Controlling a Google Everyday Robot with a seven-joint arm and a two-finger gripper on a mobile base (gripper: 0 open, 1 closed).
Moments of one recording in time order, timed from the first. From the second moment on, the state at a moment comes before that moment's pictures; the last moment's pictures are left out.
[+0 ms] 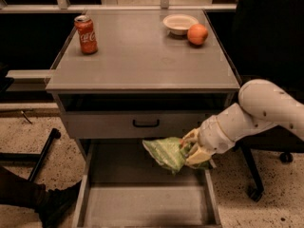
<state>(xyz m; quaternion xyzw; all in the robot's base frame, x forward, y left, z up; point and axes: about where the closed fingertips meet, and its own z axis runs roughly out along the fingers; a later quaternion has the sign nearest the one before) 0.467 -0.107 0.694 -0.66 0.67 0.25 0.23</state>
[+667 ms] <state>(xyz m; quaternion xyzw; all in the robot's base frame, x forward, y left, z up) 0.432 -0.094 0.653 -0.68 0.65 0.28 0.21</state>
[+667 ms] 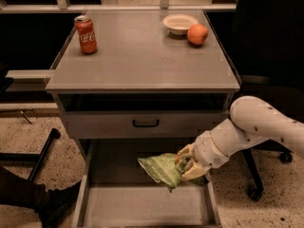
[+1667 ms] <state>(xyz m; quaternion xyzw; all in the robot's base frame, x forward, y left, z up) 0.468 -0.023 0.521 -0.64 0.64 0.30 0.30</state>
